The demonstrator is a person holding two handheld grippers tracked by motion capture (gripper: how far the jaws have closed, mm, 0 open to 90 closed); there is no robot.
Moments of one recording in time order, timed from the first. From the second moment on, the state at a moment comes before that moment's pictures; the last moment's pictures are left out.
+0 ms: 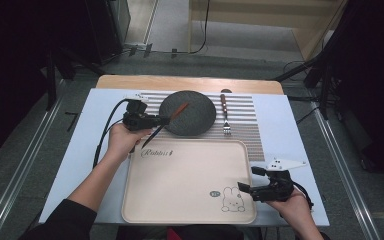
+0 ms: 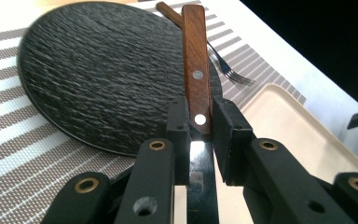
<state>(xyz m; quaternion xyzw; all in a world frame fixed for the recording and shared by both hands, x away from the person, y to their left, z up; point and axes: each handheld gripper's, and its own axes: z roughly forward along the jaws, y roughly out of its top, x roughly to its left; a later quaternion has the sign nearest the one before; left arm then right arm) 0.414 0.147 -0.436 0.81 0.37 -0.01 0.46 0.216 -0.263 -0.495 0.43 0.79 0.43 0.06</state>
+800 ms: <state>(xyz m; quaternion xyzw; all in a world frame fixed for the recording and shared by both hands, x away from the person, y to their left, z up) 0.369 0.151 -0.433 0.80 0.35 -0.03 0.48 0.217 -0.263 -0.495 0.44 0.79 0.43 0.06</state>
